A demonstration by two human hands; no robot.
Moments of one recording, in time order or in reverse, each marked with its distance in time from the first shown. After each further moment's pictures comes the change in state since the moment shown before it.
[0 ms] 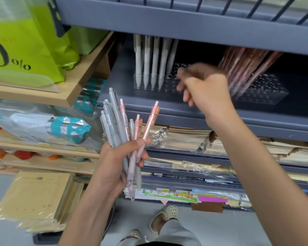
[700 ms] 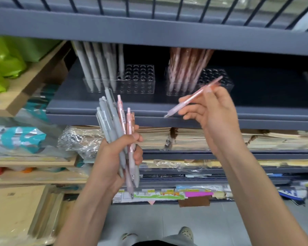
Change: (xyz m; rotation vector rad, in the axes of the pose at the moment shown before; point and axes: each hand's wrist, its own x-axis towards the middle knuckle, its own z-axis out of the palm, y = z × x) left_hand 0.000 -0.027 0.092 -0.126 -0.128 -0.058; right_hand -0.062 0.039 -0.113 0.530 0.093 0.122
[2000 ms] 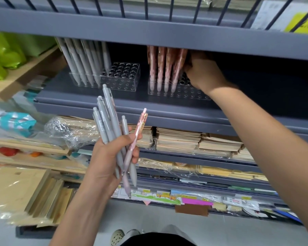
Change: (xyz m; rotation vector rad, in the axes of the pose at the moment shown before) left_hand -0.016 -0.046 0.064 0.091 0.173 0.125; right_hand 0.163 -0.010 -0.050 -1.211 -0.210 -0.361
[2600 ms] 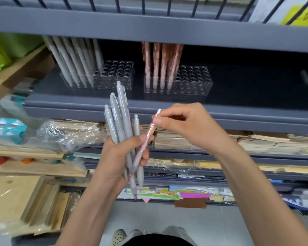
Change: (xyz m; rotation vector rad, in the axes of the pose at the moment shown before) left_hand 0.007 -0.005 0.006 0.043 -0.123 -0.043; right_hand -0.145 -0.048 -0.007 0.689 -0.337 0.045
